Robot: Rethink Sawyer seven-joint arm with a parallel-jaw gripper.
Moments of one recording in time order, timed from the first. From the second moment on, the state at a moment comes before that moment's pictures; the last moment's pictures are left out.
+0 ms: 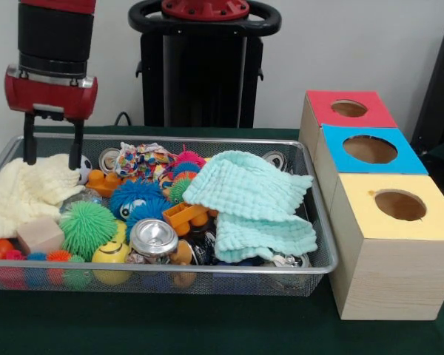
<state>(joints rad) -0.80 -0.75 0.39 1.67 -0.66 0.45 1.66</state>
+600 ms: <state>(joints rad) -0.71 -0.69 0.34 1.68 -0.70 0.44 1.66</state>
